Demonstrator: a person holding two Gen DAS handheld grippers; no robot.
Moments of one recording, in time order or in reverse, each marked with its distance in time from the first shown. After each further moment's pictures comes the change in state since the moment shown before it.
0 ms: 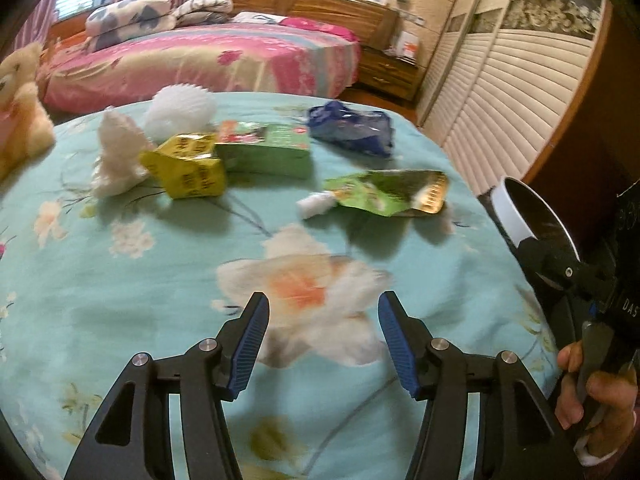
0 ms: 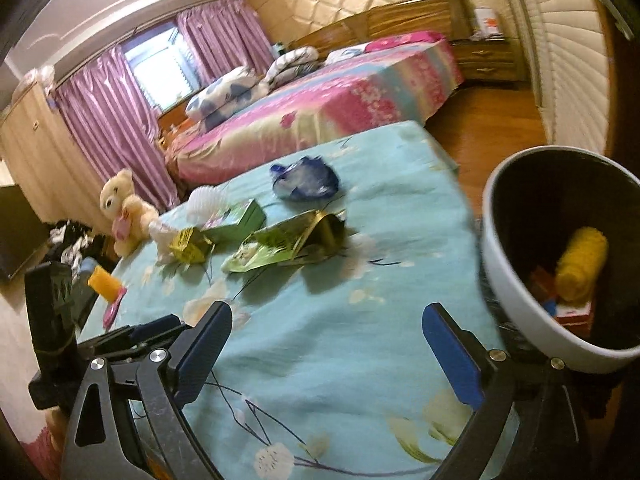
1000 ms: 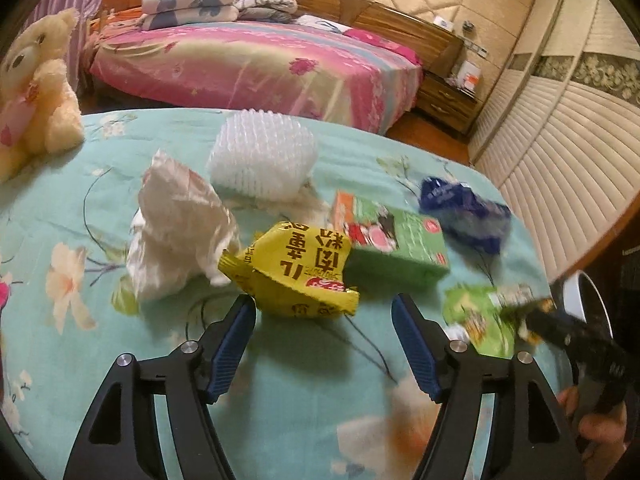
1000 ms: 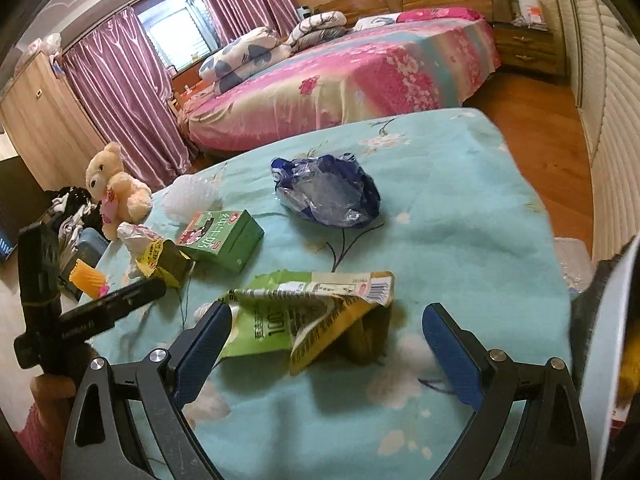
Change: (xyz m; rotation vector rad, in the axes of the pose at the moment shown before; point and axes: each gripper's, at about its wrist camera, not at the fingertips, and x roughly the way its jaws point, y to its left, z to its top) left arm 0.060 0.072 0.080 -0.164 -0.046 0.112; right arm 0.102 0.005 0.054 -0.062 0.142 0.057
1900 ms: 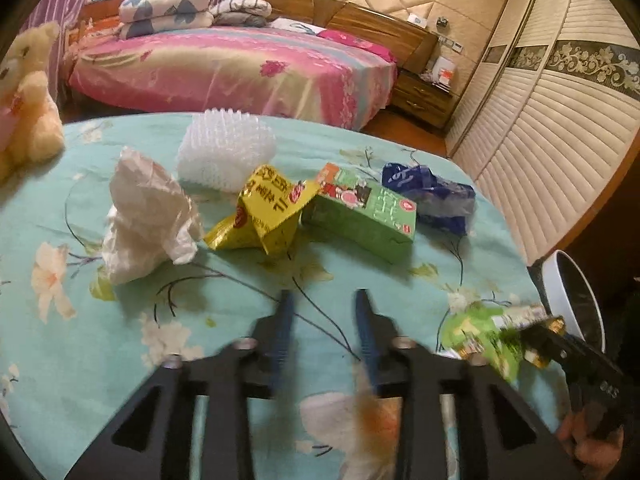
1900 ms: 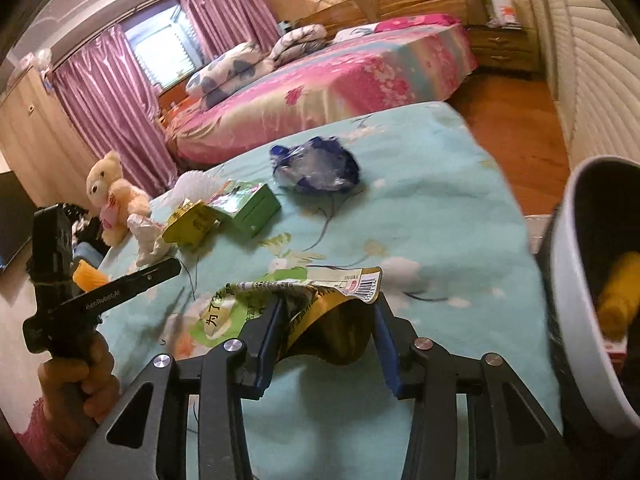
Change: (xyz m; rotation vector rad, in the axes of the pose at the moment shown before) left arm -0.010 -0.018 -0.017 0.063 -0.012 -0.060; right arm -0.052 0.002 -0.046 0.064 -0.093 -0.066
